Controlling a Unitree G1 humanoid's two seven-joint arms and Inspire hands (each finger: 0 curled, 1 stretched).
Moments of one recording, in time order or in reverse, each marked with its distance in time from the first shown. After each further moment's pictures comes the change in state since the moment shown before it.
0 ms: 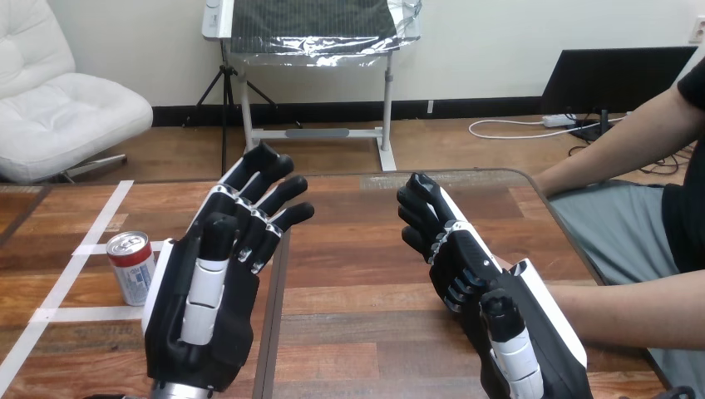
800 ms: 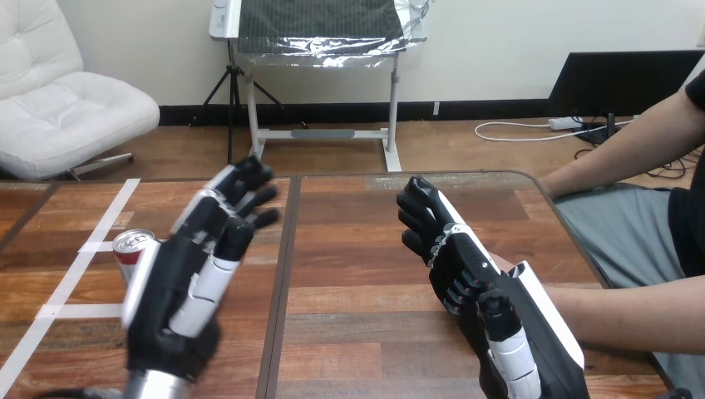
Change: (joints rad) left arm -0.065 0.081 0.079 0.095 0.173 -0.053 0.093; right arm -0.002 0.001 0.002 0.016 -0.003 0.000 -0.007
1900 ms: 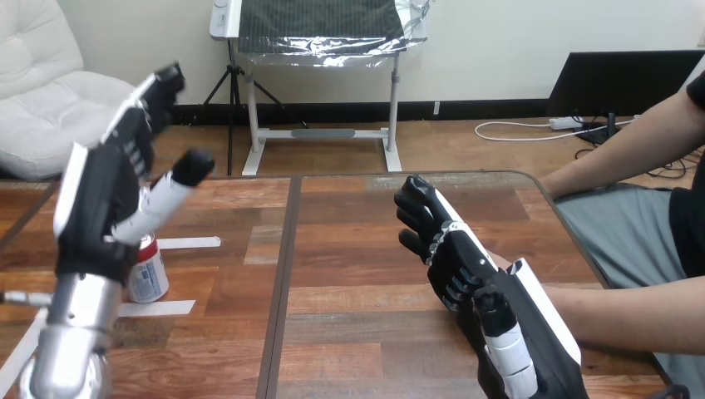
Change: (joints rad) left arm -0.350 0.232 0.139 0.301 0.194 -0.140 0.158; right arm -0.019 0.002 0.002 0.017 -0.010 -0.002 -0.014
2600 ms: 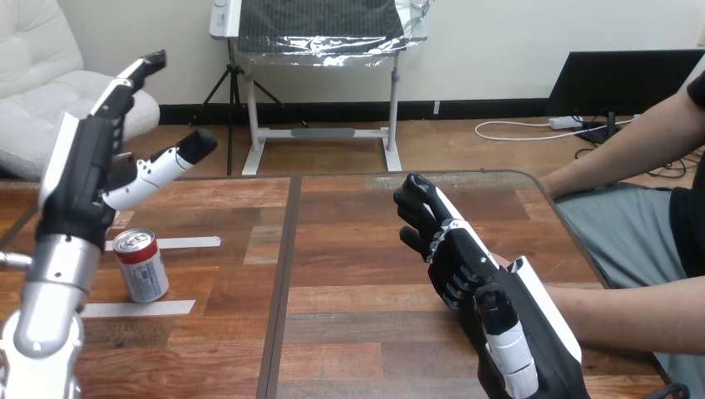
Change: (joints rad) left arm -0.168 0.138 -0.004 0.238 0.179 0.004 0.108; right arm -0.005 0.000 -0.001 0.002 0.005 -0.001 -0.001
